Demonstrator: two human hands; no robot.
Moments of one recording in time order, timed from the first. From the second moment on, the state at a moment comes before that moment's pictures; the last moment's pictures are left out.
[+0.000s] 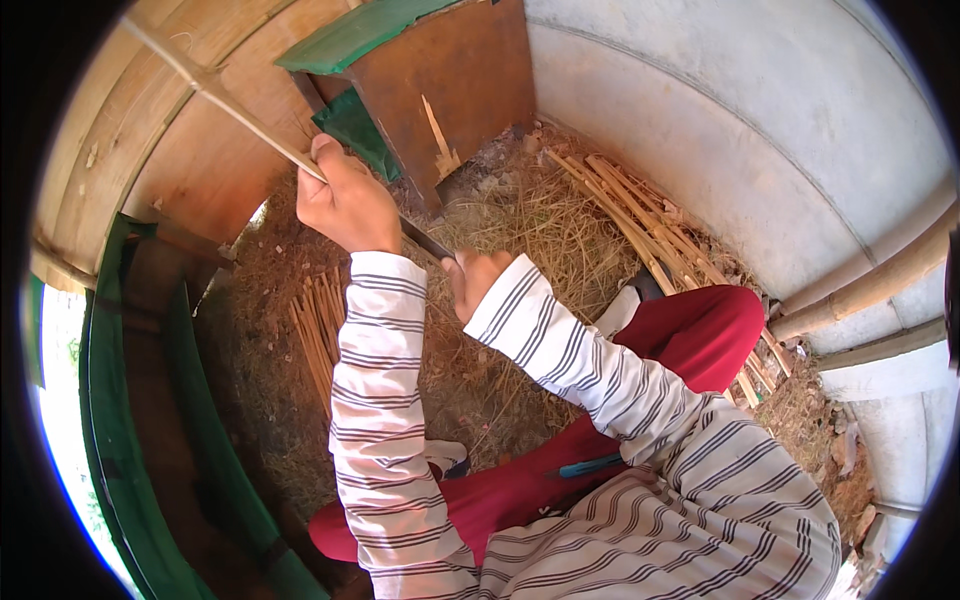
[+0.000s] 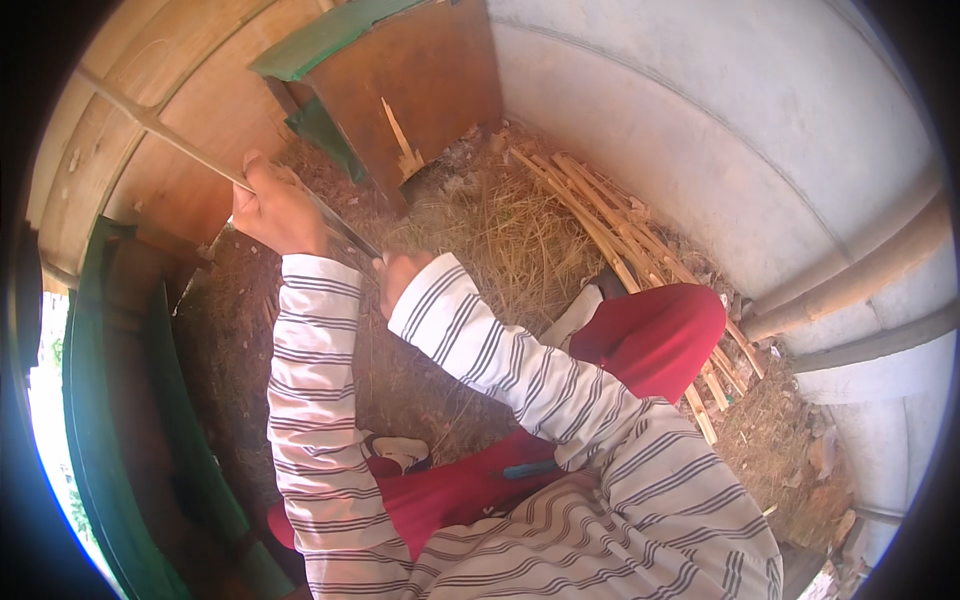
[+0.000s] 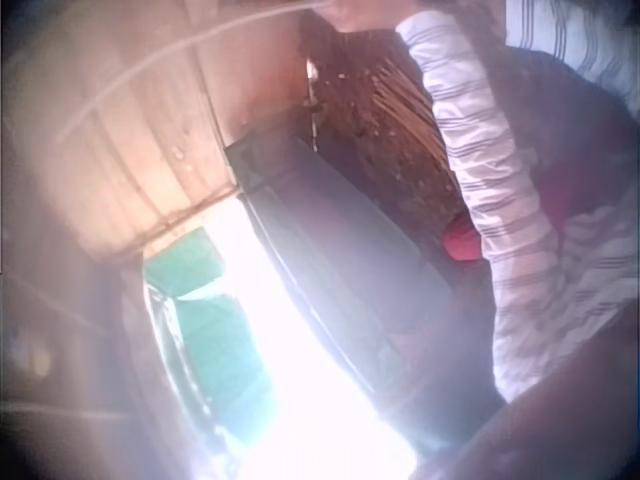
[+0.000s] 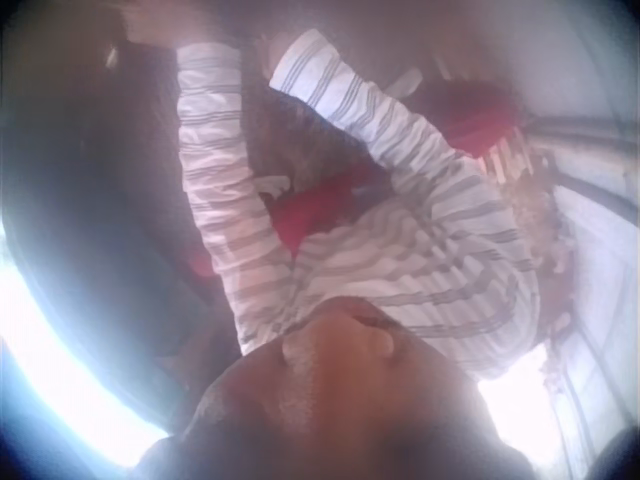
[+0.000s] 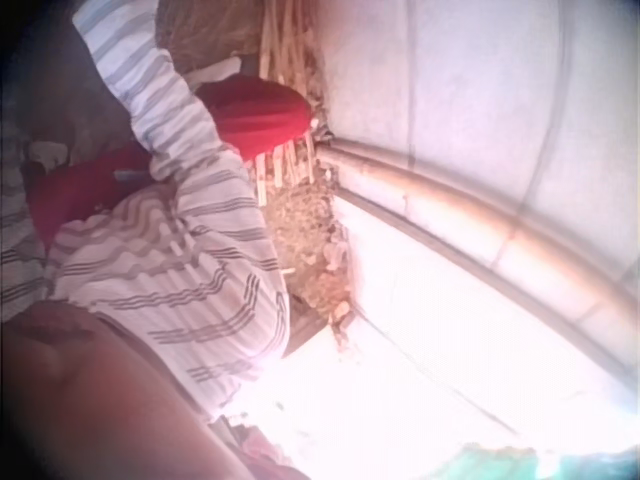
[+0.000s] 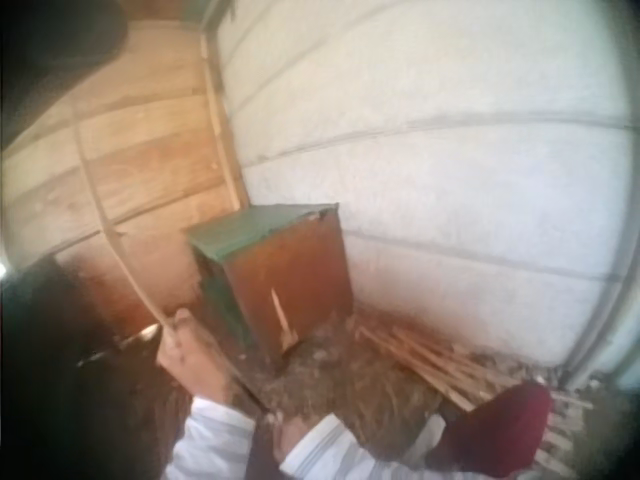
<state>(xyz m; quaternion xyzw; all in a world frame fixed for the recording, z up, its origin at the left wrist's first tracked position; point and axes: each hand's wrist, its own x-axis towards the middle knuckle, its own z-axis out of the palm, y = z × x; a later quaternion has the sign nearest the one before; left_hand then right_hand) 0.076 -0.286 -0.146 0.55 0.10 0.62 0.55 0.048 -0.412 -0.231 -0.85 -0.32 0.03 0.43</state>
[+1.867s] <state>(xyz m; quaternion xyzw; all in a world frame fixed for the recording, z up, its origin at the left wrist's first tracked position) 0.024 -0.274 -0.056 0.56 0.00 0.60 0.57 0.053 -0.494 -0.339 -0.21 -0.06 0.55 0.81</state>
